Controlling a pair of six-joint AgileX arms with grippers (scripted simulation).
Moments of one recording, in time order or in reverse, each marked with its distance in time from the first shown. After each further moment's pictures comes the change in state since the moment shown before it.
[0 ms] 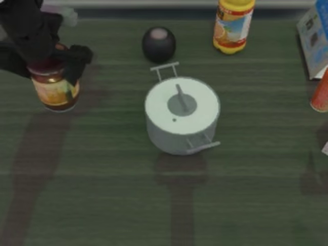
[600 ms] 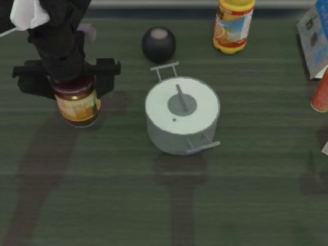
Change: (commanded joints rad) left arm -0.128 -0.037 -0.137 0.099 -0.067 -0.341; right arm 0.000 0.000 0.000 0.000 0.000 0.000
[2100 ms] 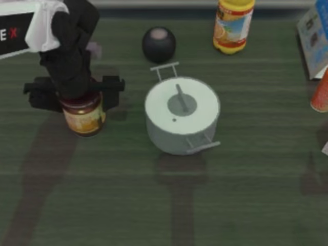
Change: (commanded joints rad) left arm 0.007 0.072 -0.097 0.169 0.002 0.008; right arm 0.000 0.000 0.000 0.000 0.000 0.000
